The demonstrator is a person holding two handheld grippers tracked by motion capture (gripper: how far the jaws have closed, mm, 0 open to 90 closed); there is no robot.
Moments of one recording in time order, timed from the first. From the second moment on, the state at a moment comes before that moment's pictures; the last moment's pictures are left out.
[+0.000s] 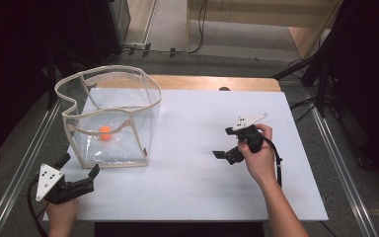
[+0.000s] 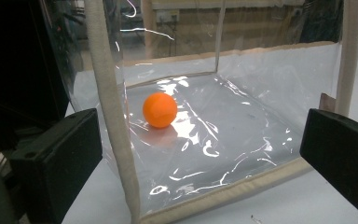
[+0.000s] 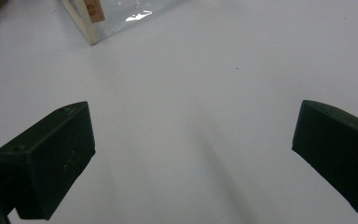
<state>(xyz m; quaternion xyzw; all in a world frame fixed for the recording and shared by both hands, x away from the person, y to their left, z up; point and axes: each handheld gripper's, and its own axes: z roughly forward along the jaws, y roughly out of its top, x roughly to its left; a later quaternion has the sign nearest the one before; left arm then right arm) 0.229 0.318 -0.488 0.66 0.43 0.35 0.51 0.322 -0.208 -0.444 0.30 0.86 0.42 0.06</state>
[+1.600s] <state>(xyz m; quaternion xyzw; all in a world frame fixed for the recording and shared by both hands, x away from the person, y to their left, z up) 0.228 0.317 -0.488 0.66 0.43 0.36 0.50 0.285 -0.289 -0.492 0.37 0.81 0.44 0.09</state>
